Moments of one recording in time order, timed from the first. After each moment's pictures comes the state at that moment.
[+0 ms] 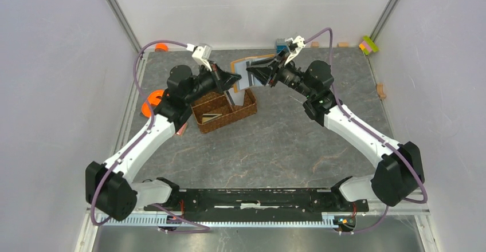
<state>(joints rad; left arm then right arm) -0.45 1.26 1.04 0.17 0.38 -0.48 0.55 1.37 1.11 0.51 -0.45 0.37</state>
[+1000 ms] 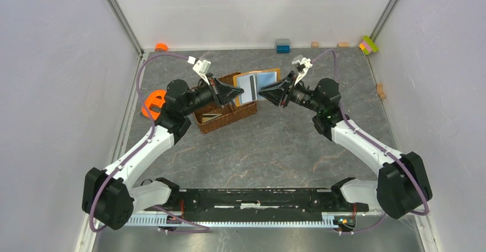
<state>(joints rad) -0.45 1.16 0.82 0.38 0.56 -0.56 0.45 1.26 0.79 0.58 -0.64 0.43</state>
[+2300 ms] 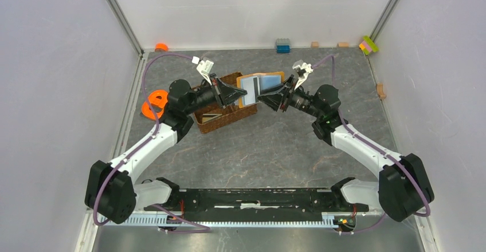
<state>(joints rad) -0.45 1.20 0.80 0.48 0.64 -0.61 0.47 1.24 0.72 0.68 -0.63 0.49</state>
